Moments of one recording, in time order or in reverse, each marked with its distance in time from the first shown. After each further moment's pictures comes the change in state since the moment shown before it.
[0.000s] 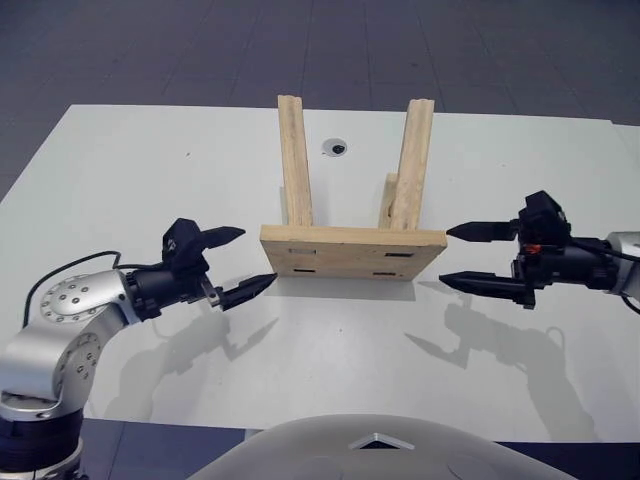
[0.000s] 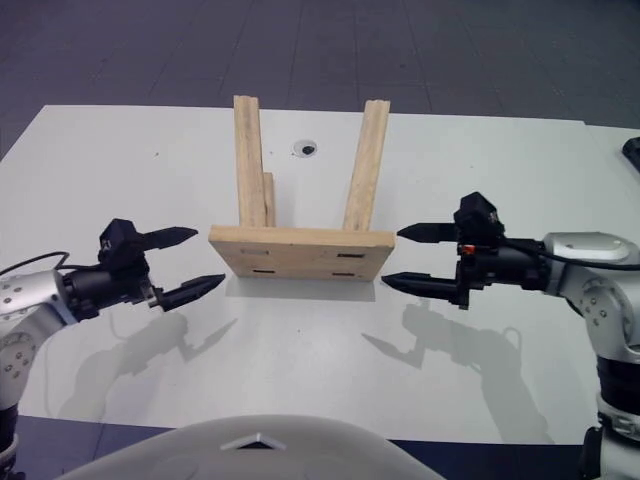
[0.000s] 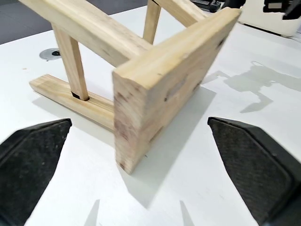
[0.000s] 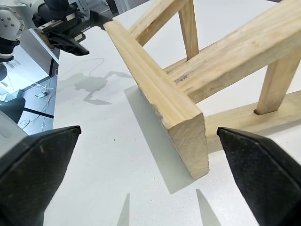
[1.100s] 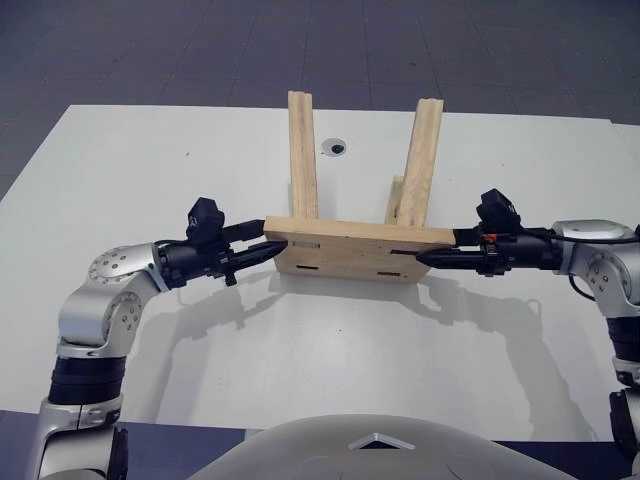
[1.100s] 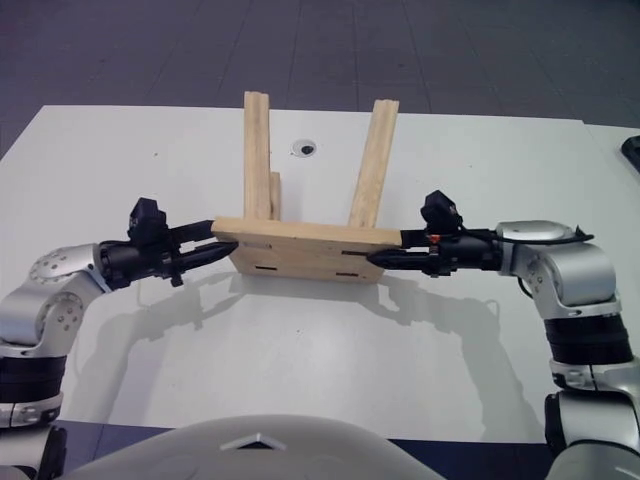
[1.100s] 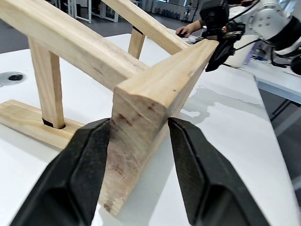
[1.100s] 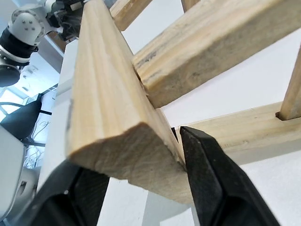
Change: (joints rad) left arm -0.173 0.023 -0.058 0.244 -0.186 0.025 -0.299; right arm -0.240 -0.017 0.224 0.184 -0.067 0.046 0.145
